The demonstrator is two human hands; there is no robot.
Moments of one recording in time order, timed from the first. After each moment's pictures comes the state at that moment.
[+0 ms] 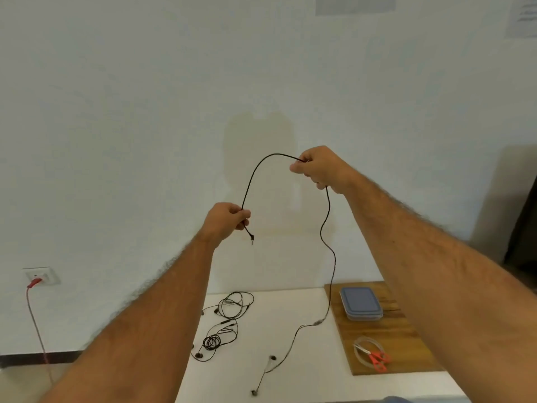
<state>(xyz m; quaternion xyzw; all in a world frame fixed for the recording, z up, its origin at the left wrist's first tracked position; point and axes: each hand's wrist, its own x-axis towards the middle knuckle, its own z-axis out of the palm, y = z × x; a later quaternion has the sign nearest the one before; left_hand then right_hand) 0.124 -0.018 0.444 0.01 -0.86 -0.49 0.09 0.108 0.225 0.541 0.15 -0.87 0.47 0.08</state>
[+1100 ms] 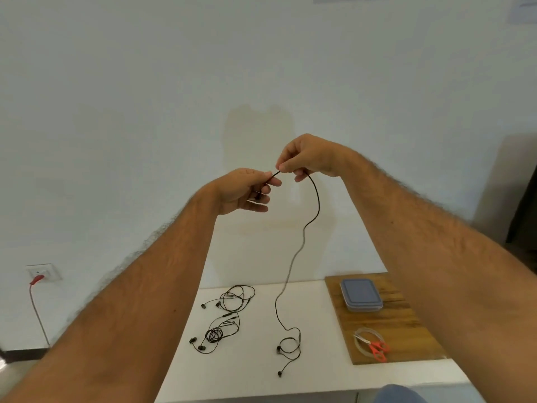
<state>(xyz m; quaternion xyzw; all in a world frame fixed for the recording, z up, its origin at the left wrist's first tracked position) 0.146 0.014 0.517 -0.15 -0.78 -0.60 -0.14 0.115 0.216 0.558 0.25 -0.87 0.43 -0.02</state>
